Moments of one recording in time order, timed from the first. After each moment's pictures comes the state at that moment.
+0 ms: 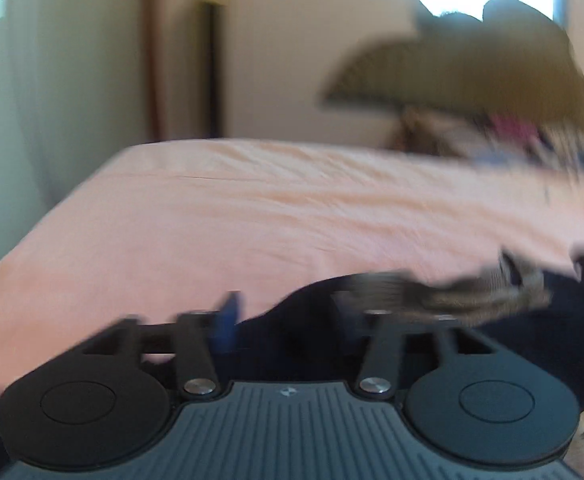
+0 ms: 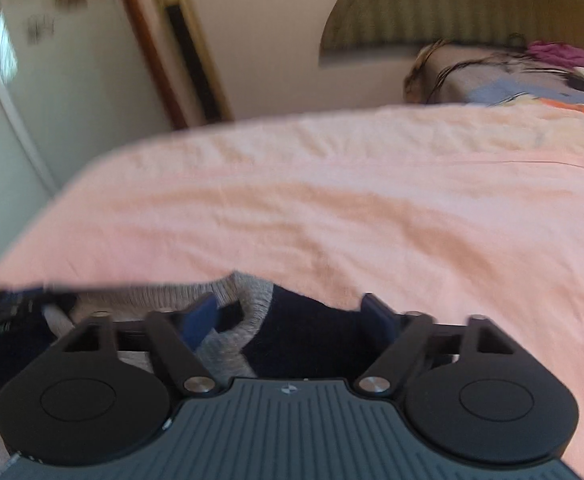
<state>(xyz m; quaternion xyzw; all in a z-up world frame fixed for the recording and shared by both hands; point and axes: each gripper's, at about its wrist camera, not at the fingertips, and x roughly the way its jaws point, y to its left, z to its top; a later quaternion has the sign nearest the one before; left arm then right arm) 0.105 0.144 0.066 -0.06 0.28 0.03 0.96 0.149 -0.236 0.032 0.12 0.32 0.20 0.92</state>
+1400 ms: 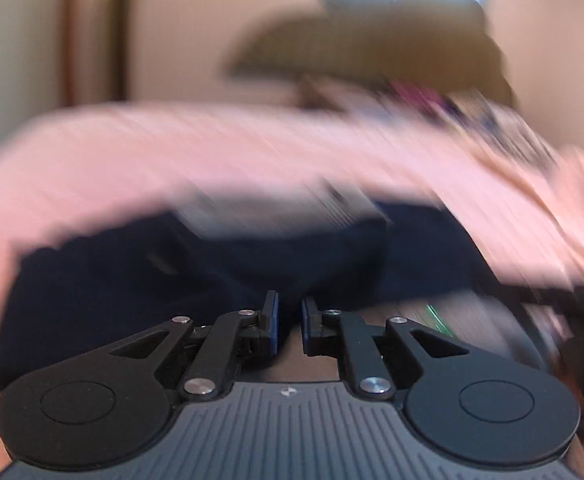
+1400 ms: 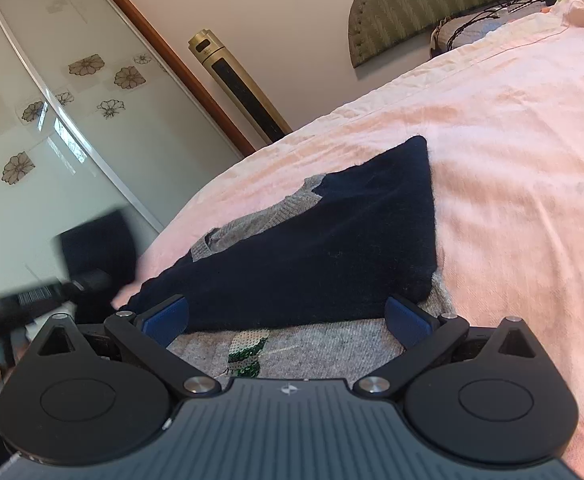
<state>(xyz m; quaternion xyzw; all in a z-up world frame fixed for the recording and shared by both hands) 0.047 0.011 0.052 -0.02 0.36 -0.15 0.92 0.011 -0.283 -0.026 0.25 0.29 0.27 0.88</state>
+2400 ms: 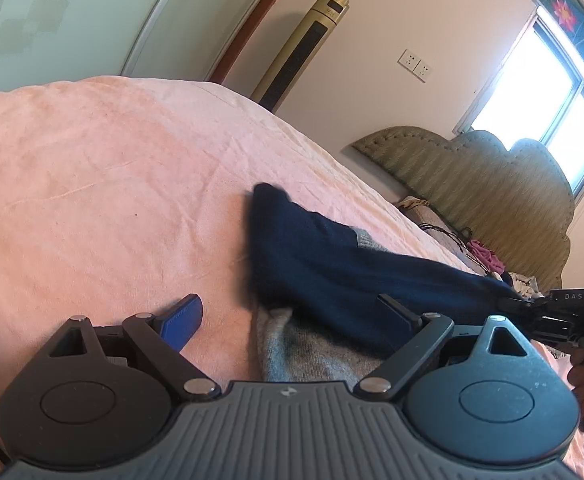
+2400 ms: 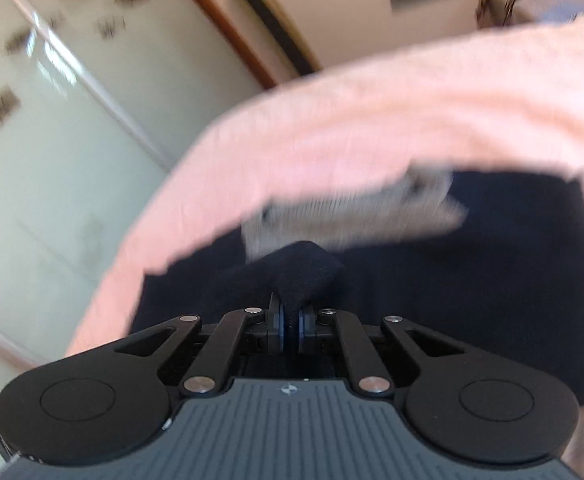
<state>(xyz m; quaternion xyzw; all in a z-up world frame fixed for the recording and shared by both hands) -0.018 0.171 0.009 -0.29 0.24 0.01 0.93 0.095 -0.202 0.055 0.19 0.39 0.27 0.86</state>
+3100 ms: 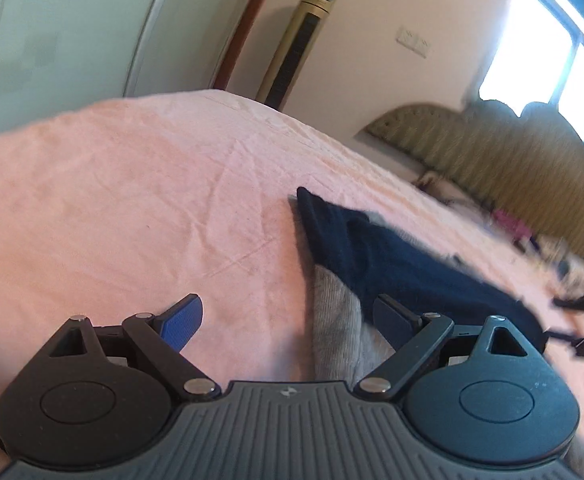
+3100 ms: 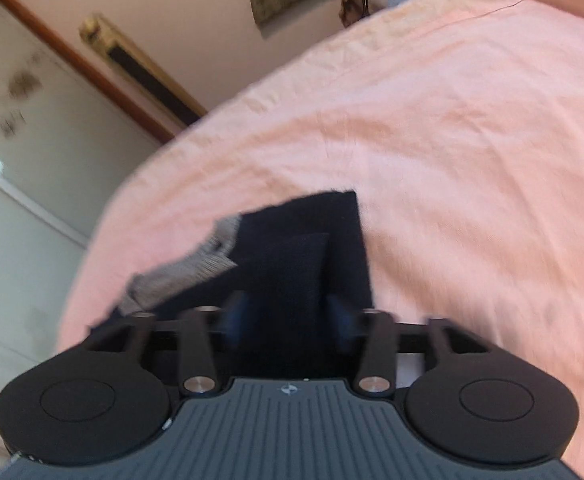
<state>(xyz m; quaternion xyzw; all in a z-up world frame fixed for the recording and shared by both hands) -0.026 0.151 0.027 -0.19 0.27 0.04 0.94 0.082 -0.311 0.020 0.28 0.38 0.16 0.87</state>
